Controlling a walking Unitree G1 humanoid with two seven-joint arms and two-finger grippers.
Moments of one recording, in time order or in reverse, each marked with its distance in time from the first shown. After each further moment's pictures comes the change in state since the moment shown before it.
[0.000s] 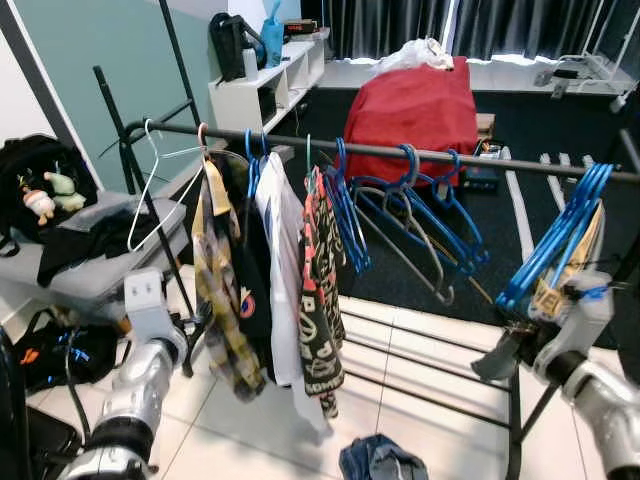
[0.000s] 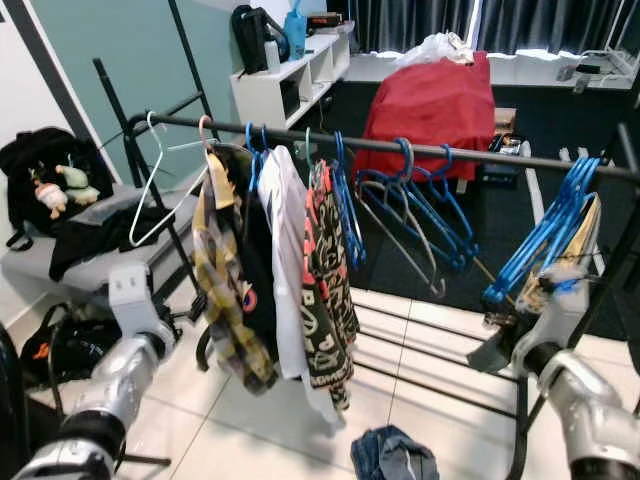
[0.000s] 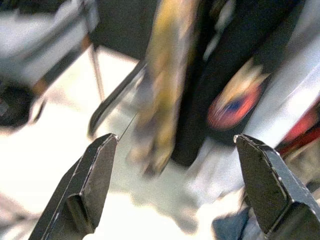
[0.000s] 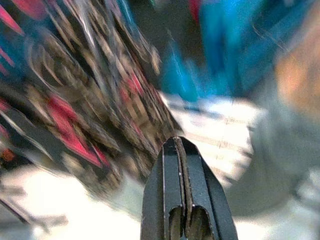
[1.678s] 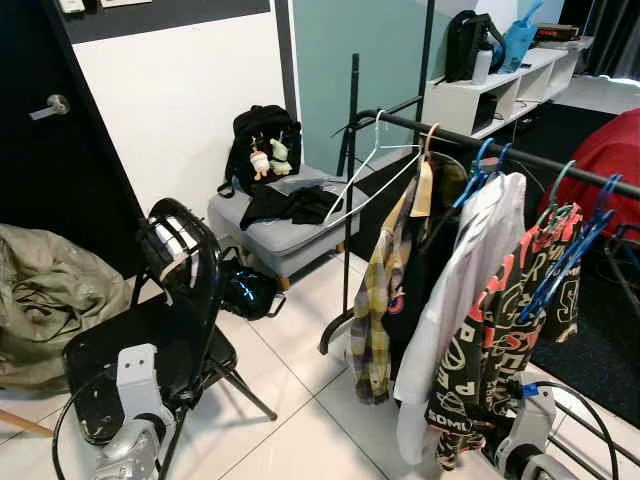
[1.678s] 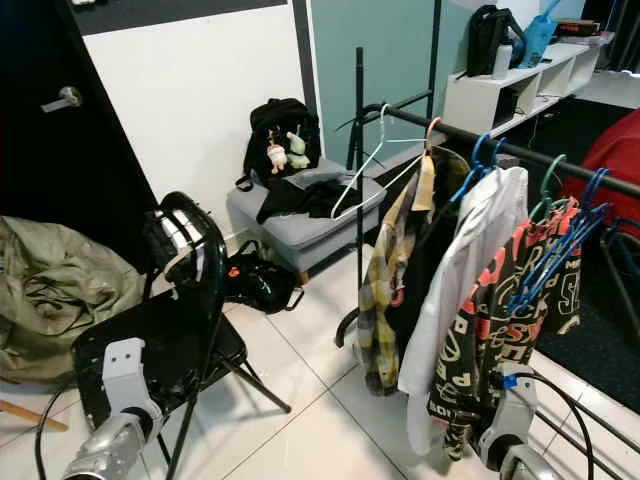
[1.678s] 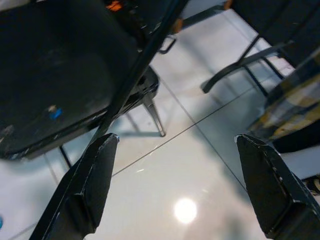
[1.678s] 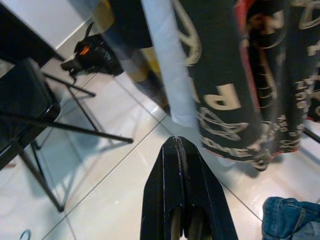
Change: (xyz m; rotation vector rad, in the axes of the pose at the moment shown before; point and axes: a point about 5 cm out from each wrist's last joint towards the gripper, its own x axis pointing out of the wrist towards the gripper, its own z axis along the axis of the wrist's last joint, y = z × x) left arm -0.022 0.013 -0.050 -0.024 0.121 -0.056; right arm 0.003 0.013 -0.093 0.051 0.082 -0.042
